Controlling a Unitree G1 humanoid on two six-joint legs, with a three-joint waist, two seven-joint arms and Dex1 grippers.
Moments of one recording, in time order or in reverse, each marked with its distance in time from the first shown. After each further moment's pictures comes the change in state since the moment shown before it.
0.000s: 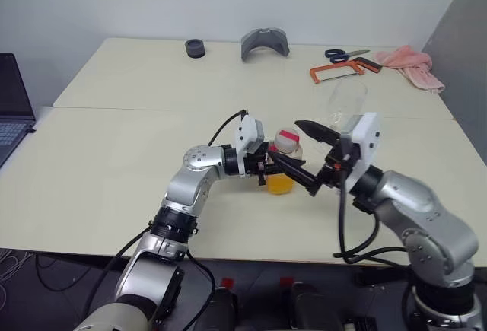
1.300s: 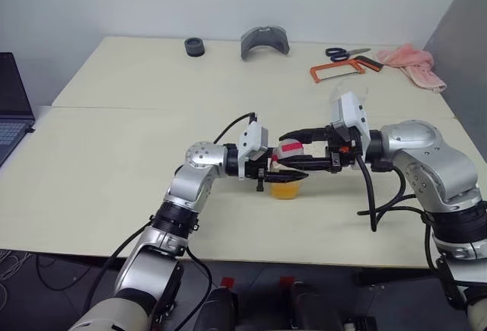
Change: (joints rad) left arm -0.019 0.021 -0.038 0.029 0.022 -0.071 -0.151; right arm -0.353 -0.322 0.071 0.515 0.030 -0.156 0.749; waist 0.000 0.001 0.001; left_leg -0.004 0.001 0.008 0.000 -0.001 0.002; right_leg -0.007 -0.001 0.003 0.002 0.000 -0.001
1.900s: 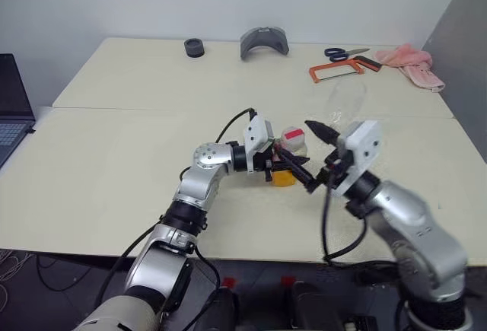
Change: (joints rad) left arm -0.047 -0.071 0.026 0.137 0.069 -0.087 0.176; right arm 0.449 0.360 0.008 -0.527 -0.246 0.083 -0.867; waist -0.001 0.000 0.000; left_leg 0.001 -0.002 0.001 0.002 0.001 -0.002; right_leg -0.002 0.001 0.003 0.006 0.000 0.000
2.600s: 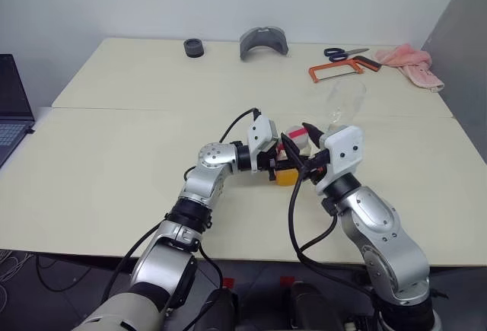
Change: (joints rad) left arm -0.009 -0.023 0.000 0.043 0.005 -0.026 -0.003; right arm 0.010 0.114 0.064 0.070 -0.155 -0.069 -0.090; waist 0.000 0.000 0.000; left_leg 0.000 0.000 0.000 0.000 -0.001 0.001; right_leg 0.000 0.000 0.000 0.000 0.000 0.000
